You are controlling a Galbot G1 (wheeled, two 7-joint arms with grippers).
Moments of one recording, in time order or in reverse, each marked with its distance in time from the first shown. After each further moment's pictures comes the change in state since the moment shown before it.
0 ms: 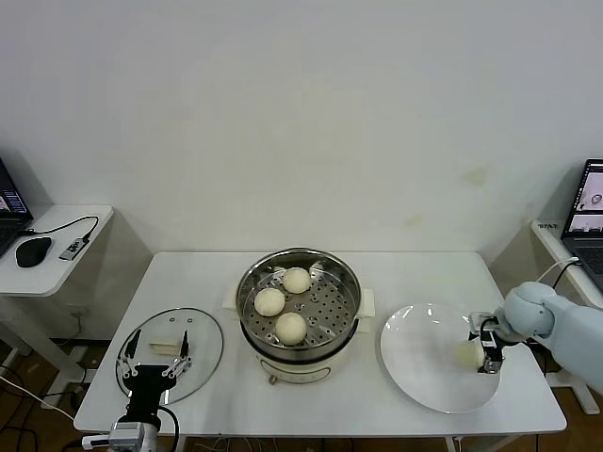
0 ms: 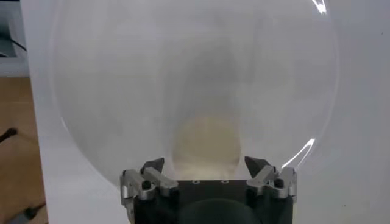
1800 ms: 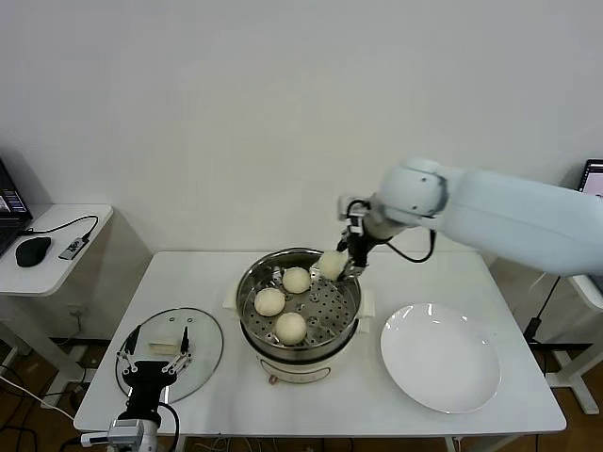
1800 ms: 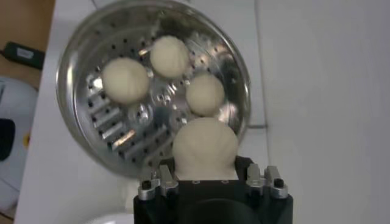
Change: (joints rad) left arm -0.009 0.001 0.002 -0.013 -0.007 0.000 -0.001; right arm 0.844 0.468 -0.569 0.160 0.795 -0.361 0.212
